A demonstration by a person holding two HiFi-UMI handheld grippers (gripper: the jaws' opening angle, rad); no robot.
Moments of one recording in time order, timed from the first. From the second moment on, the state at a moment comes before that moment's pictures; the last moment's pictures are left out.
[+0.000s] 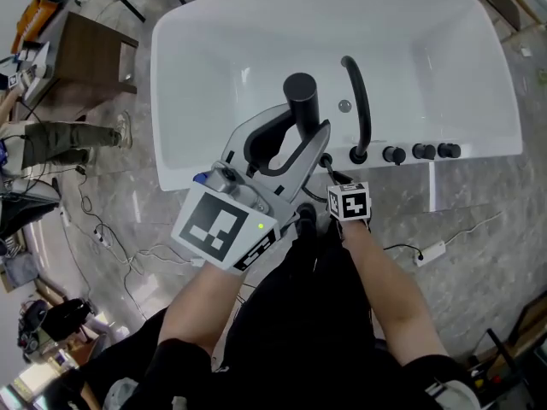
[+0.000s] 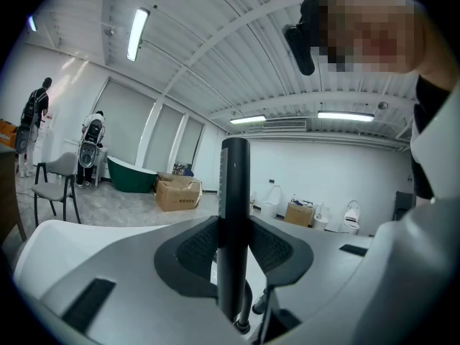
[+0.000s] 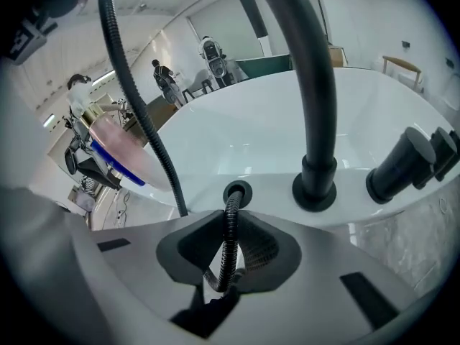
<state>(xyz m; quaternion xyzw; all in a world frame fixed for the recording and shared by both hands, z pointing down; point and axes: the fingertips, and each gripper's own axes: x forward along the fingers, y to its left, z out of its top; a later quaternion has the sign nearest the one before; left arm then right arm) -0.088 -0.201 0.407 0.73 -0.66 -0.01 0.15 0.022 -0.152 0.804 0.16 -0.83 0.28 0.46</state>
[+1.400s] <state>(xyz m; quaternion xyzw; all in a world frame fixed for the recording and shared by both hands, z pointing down) -0.108 -0.154 0.369 0.70 -0.71 0.00 0.11 0.021 -0.166 0.665 0.18 -0.87 0.24 0.39</state>
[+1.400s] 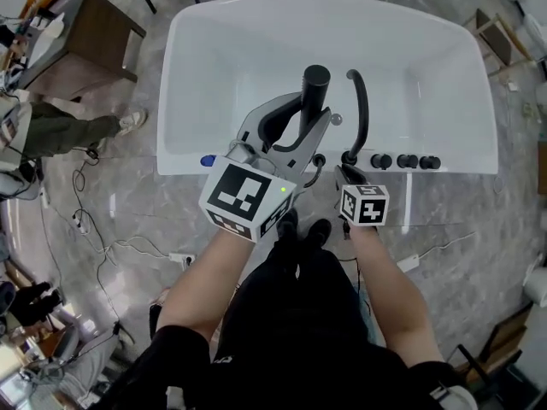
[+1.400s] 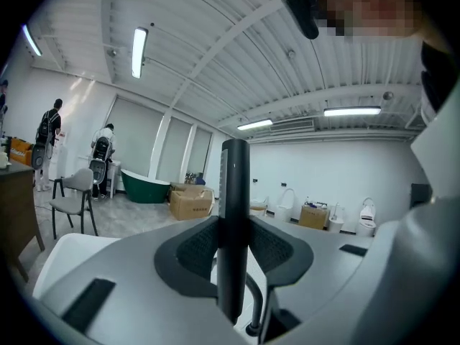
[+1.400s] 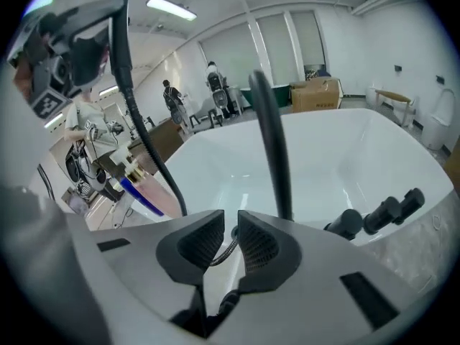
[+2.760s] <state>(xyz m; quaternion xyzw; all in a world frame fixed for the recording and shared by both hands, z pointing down) -0.006 -0.161 0.299 0.75 -0.66 0.02 0.08 0.126 -0.236 0.388 0.25 -0.95 0.14 0.14</state>
